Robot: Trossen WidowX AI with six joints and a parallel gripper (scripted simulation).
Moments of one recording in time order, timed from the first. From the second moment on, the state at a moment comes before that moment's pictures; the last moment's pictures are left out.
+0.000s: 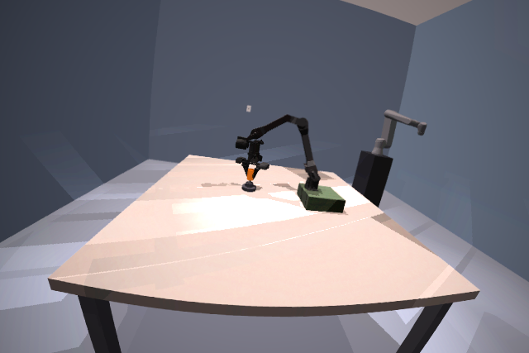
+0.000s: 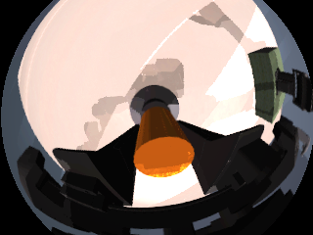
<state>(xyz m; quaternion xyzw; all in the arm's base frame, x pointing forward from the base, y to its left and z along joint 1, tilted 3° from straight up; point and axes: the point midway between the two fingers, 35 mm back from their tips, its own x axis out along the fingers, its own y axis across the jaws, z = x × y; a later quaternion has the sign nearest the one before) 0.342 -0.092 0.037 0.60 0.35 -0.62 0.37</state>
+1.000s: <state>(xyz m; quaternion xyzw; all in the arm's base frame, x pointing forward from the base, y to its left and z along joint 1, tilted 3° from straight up) 0.343 -0.092 0.035 0.61 0.33 -0.63 0.35</state>
